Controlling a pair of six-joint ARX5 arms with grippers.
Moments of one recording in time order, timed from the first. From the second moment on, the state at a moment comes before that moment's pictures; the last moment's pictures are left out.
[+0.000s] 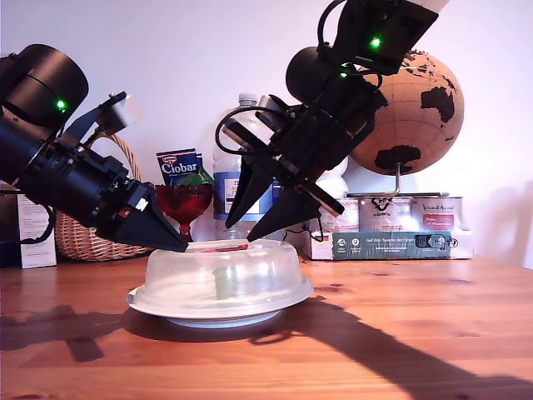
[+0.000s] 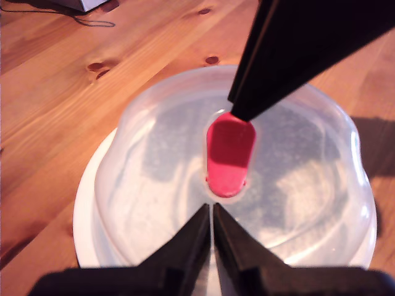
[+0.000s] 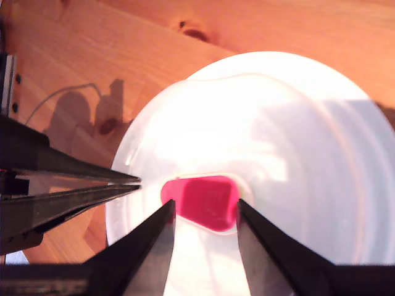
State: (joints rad) left arm -0.36 1.64 0.71 0.29 0.49 0.32; right arm 0.53 1.98 1.46 -0.45 -0.49 0.21
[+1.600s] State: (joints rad) left arm -0.36 1.64 0.72 0.26 0.49 0.32; right arm 0.54 2.01 1.48 -0.45 -0.40 0.16
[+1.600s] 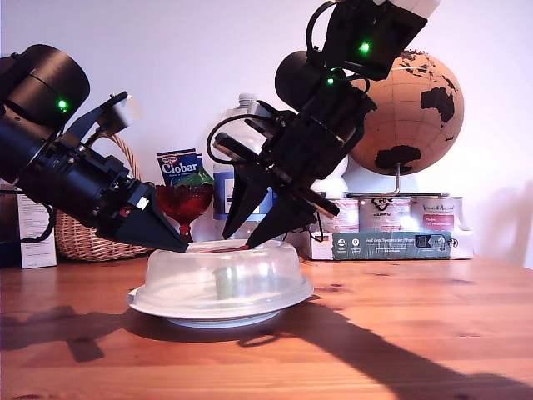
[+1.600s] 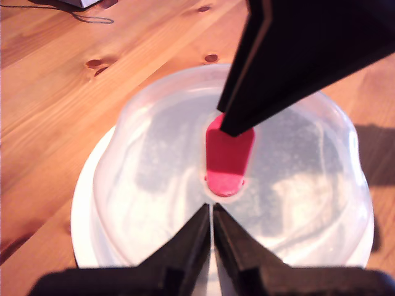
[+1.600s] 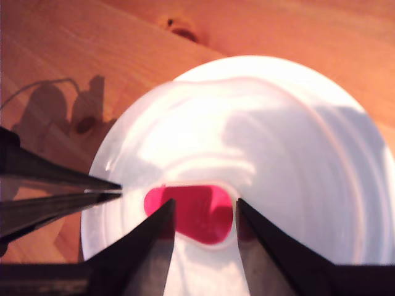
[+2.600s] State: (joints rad) left arm -0.36 1.64 0.72 0.25 0.48 0.32; right arm 0.55 2.04 1.55 -0.55 -0.50 0.19
